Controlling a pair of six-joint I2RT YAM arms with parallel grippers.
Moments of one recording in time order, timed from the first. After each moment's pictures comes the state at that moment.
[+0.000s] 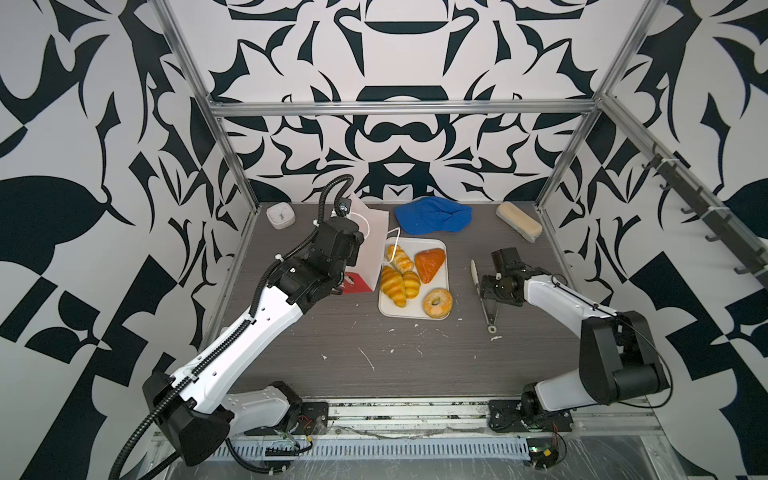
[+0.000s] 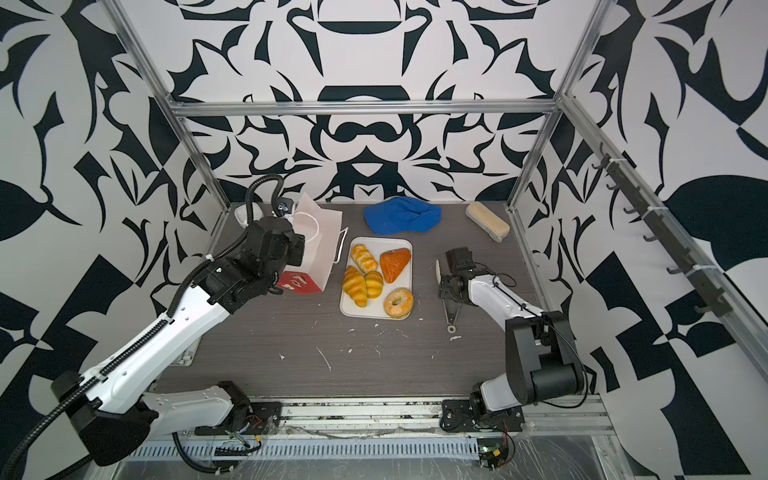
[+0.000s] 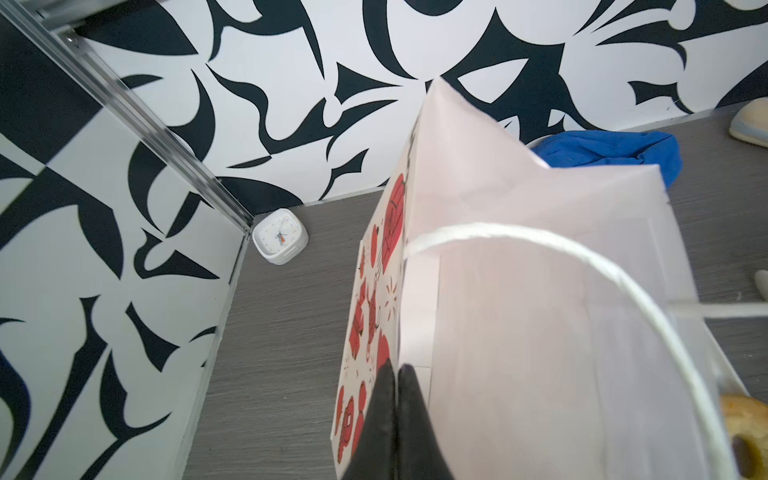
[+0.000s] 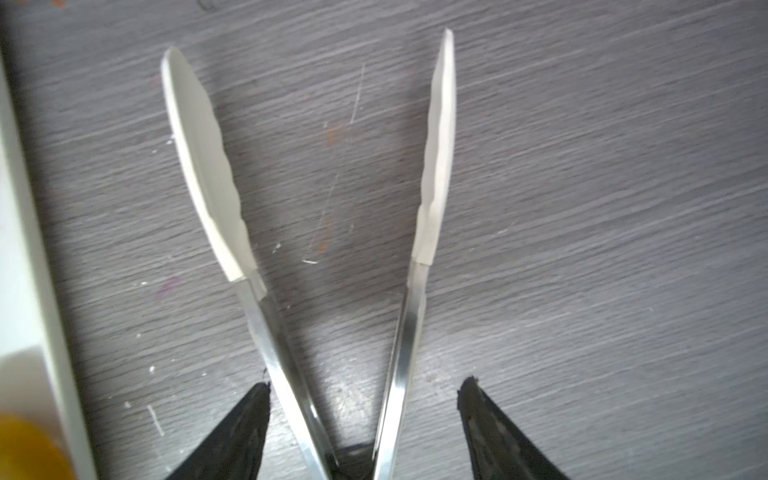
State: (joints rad) left arm -0.70 1.22 1.29 -0.62 -0.59 -0.13; right arm 0.16 1.47 0.84 -0.54 0.17 0.41
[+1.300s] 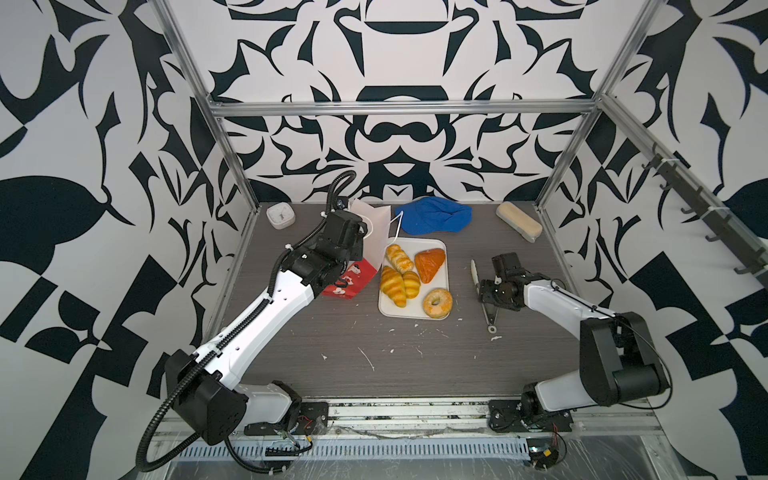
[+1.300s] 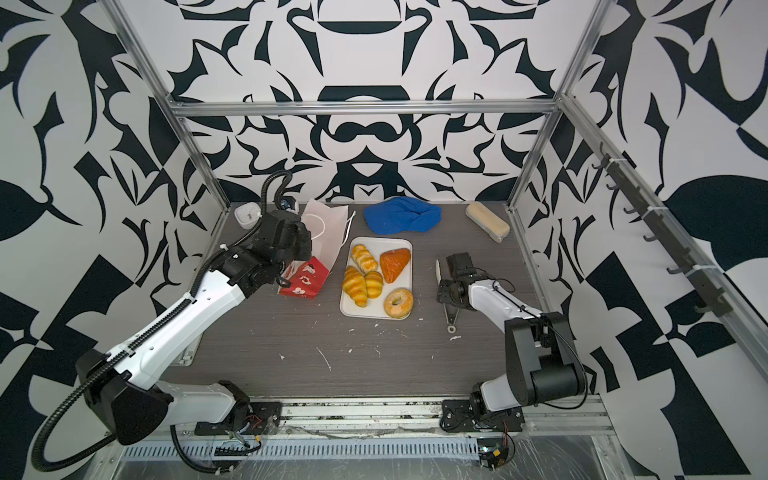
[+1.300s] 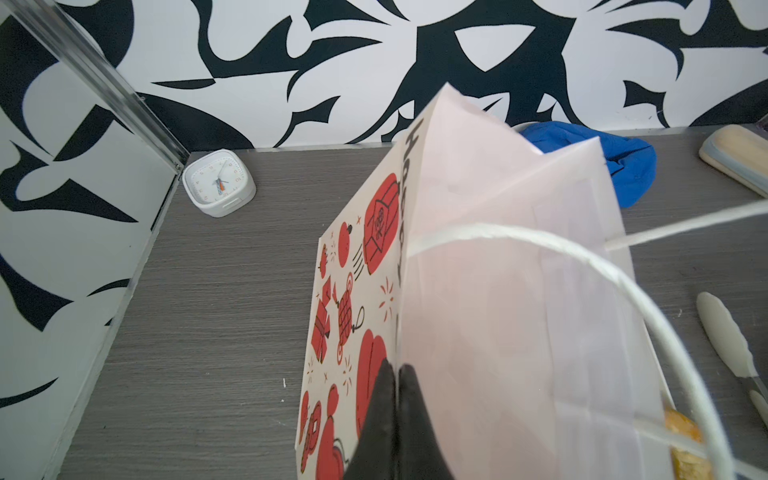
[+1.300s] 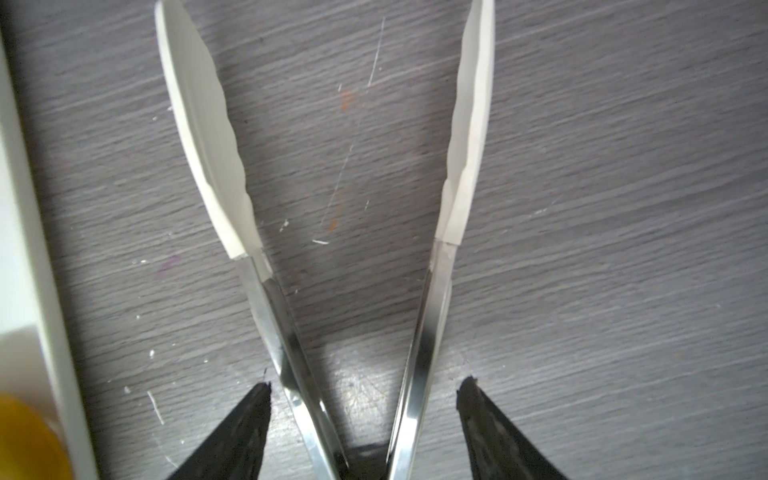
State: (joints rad) left arm -0.58 1.32 1.31 -0.61 -0.44 -0.30; right arm 0.16 1.46 0.78 -0.48 0.11 0.41
